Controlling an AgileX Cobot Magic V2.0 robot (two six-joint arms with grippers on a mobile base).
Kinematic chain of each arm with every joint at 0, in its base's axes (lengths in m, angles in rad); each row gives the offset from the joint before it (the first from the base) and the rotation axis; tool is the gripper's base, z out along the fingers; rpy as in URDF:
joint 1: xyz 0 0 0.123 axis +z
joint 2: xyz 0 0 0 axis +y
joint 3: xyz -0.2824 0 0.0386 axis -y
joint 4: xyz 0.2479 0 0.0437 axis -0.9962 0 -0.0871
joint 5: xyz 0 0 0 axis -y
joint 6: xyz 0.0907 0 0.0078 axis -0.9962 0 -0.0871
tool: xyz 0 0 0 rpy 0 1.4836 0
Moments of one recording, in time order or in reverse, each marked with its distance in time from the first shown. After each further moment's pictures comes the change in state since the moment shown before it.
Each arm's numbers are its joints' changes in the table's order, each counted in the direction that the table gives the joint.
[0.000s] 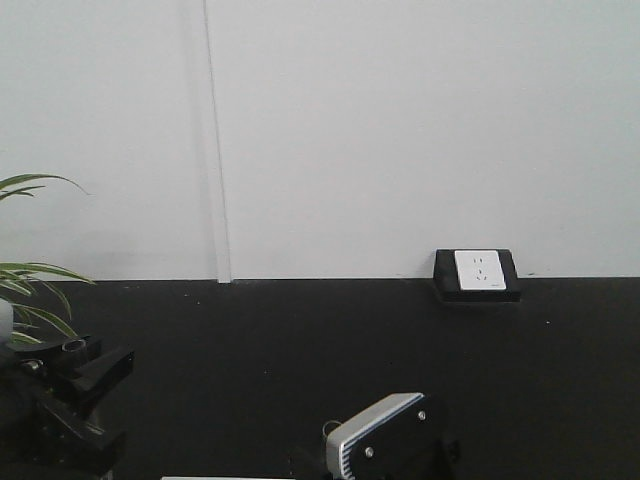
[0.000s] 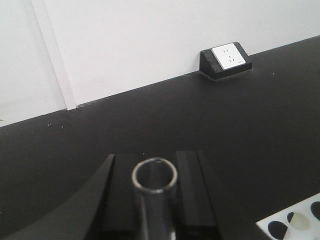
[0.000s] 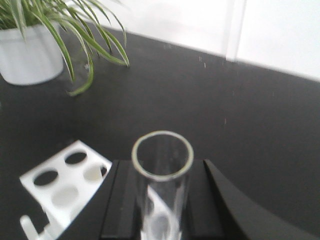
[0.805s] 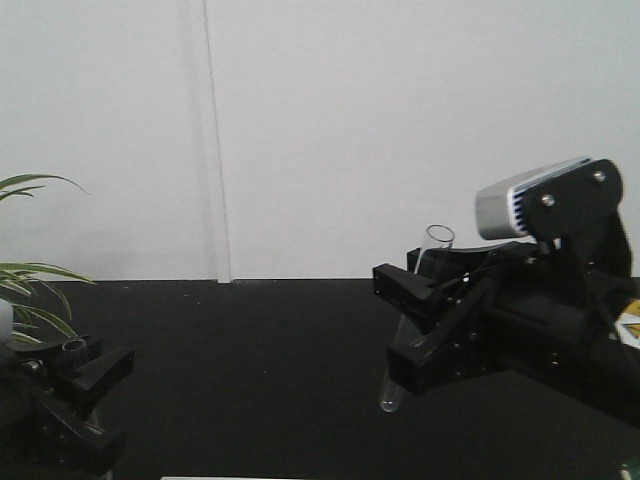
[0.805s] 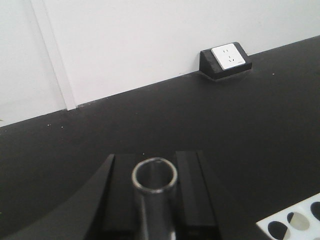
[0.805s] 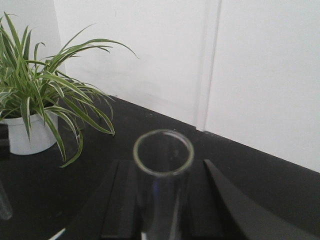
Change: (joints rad) left arm 0.000 0.000 0.000 0.000 -0.001 0.000; right arm -0.257 -0.334 0.332 -0.102 -0.609 0.218
